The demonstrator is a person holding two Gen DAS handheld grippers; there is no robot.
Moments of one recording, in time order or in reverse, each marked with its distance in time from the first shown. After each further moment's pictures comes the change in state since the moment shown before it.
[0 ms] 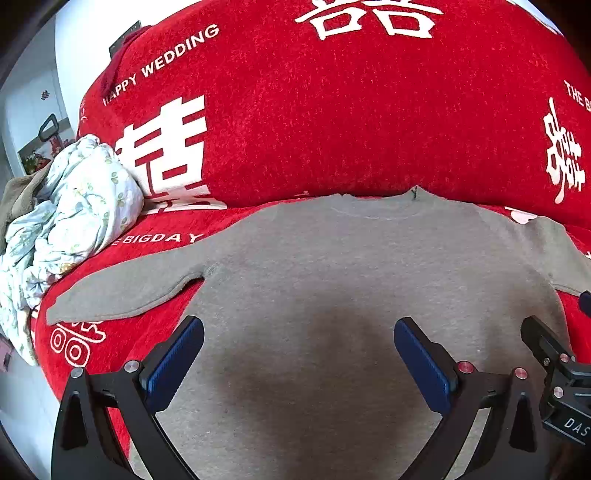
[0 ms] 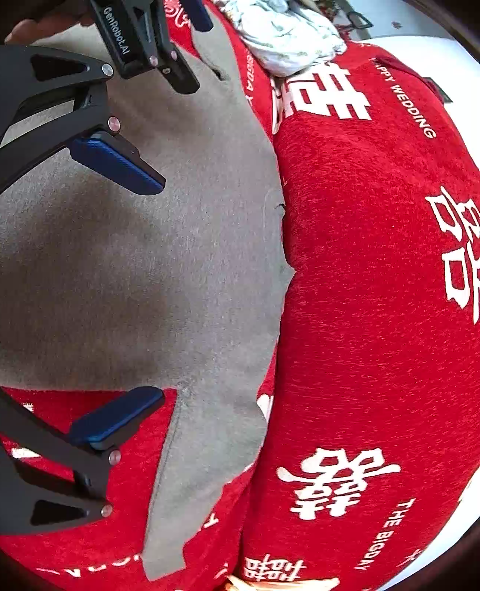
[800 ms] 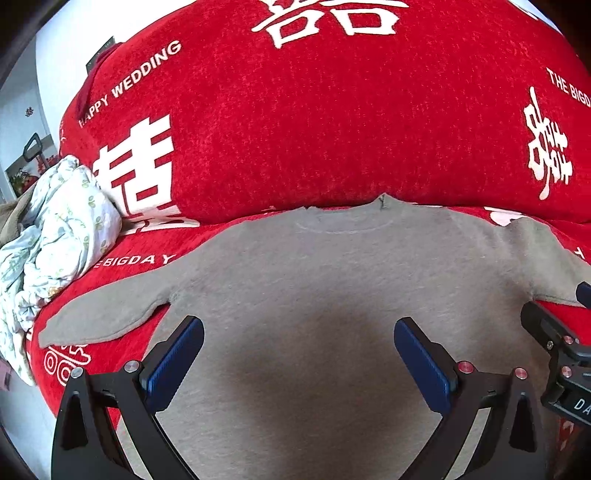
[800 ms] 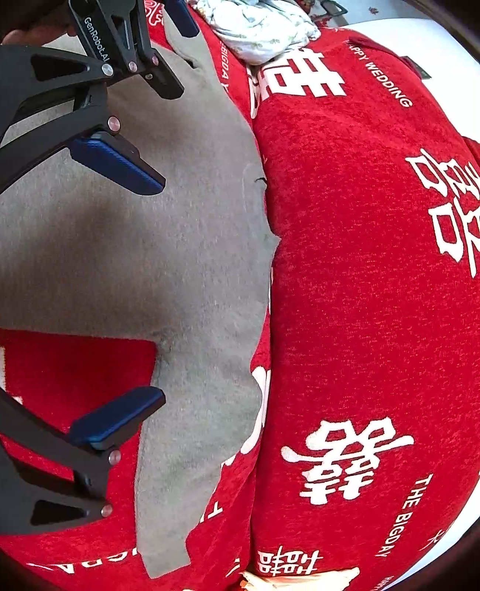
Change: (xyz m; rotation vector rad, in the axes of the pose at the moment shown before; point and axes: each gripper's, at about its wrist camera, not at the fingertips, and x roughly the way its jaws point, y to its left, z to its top) left arm 0.001 -0.045 0.021 0.057 -0.005 -0.030; right arm 0.002 -0.045 0.018 0.074 -0.003 -0.008
